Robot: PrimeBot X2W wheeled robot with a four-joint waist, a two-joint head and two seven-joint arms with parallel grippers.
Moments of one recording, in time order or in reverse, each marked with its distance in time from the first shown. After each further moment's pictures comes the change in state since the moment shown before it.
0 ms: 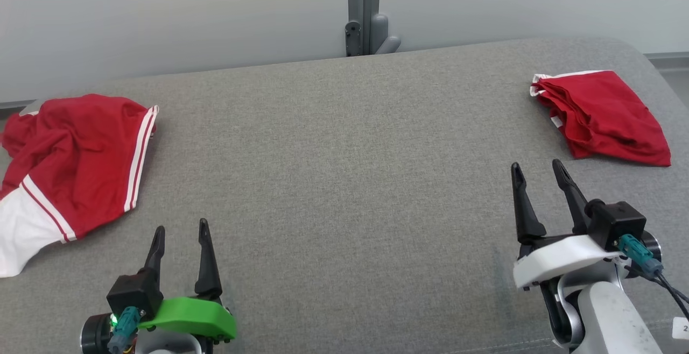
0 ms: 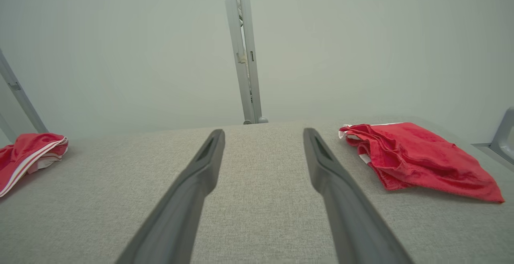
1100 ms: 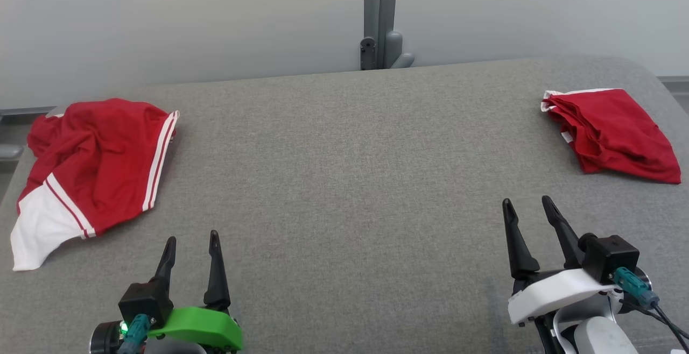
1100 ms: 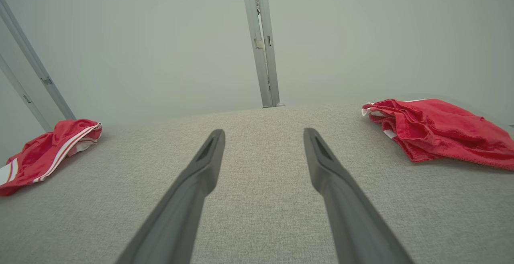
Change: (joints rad) left arm 0.028 -0.021 0.003 0.025 0.033 -0.028 0.000; right arm 0.137 0.007 0.036 -0.076 0.055 0.000 0.023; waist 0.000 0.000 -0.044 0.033
